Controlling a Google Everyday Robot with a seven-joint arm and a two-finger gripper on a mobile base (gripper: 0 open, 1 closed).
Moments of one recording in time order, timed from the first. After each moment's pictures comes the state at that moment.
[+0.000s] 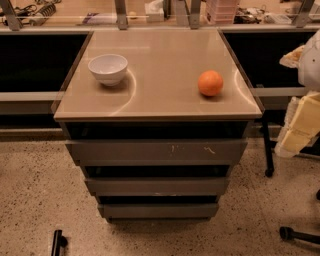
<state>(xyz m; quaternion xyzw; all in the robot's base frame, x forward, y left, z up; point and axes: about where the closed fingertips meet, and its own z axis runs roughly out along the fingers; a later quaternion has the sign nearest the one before) 0.436 -0.221 0.966 -0.59 0.79 -0.04 0.18</state>
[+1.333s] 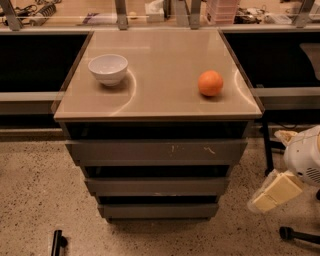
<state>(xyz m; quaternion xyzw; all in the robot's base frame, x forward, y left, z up) 0.399 -0.231 0.818 -0.47 0.85 0.07 0.25</state>
